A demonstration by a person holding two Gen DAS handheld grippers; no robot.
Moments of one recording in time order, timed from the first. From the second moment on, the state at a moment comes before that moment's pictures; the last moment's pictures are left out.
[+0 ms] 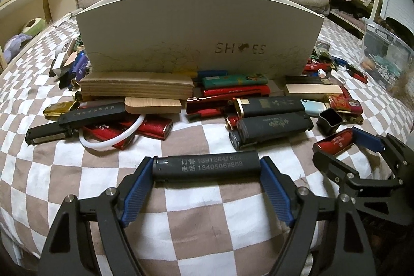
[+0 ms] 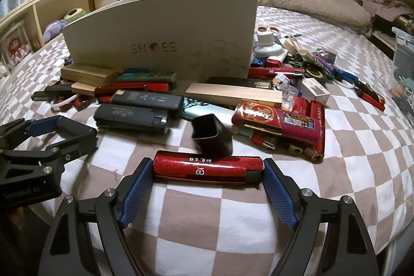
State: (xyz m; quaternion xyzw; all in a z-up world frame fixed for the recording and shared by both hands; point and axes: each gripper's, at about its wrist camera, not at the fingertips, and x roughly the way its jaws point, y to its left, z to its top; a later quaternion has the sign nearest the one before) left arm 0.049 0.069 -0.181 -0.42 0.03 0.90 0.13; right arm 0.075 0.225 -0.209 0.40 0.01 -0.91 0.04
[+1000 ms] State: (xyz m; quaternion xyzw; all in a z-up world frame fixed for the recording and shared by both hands) left arm 0.038 0.025 -0.092 -0.34 -0.03 0.93 0.14; right arm 0.076 0.226 -0.106 0.29 -0.03 -0.95 0.10
